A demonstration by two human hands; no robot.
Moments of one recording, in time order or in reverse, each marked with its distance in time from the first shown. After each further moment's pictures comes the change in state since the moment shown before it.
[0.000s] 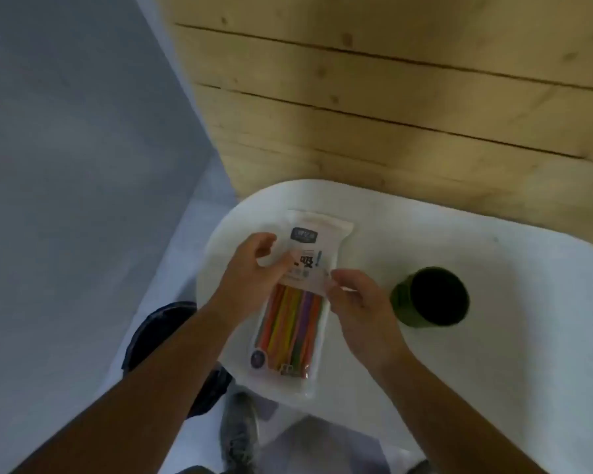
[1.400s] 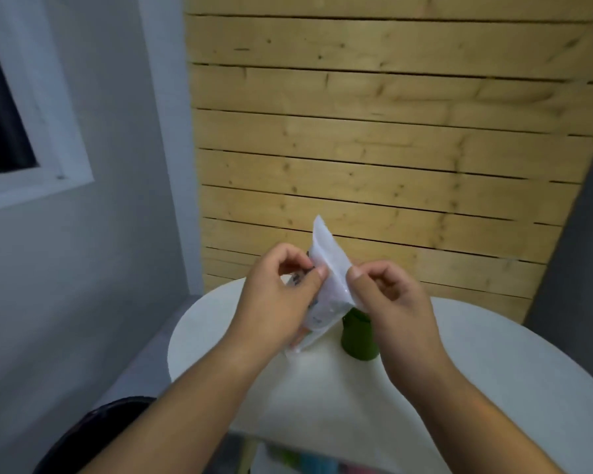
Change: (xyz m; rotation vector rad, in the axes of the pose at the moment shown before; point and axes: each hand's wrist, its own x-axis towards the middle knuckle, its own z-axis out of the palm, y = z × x) left_hand -0.184 0.050 0.043 -0.293 0.184 0.738; right_hand -0.150 0.016 -0.060 0.179 0.206 -0.870
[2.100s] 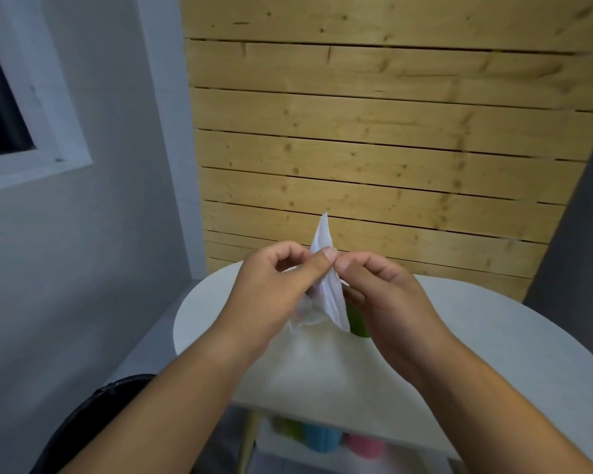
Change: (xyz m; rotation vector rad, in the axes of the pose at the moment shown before) left_hand -0.021 0.005 -0.014 -0.162 -0.137 -0.103; right_hand -0.008 0.010 0.002 0.187 -0.232 0.162
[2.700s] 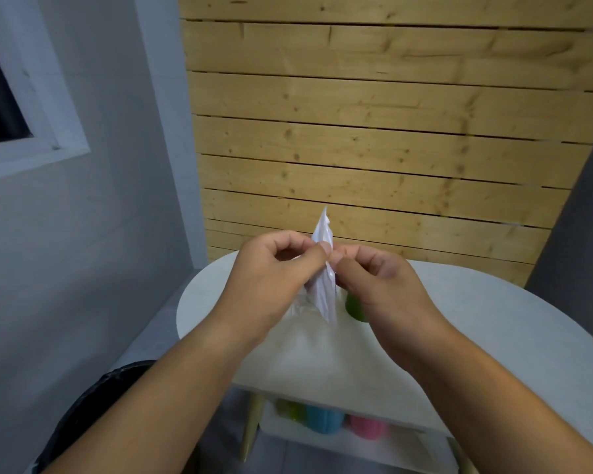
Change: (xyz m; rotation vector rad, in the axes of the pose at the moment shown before) left_hand -0.005 -0.005 -0.005 0.020 -0.012 0.029; right_hand -0.009 -0.002 0.011 -0.273 -0.024 -0.012
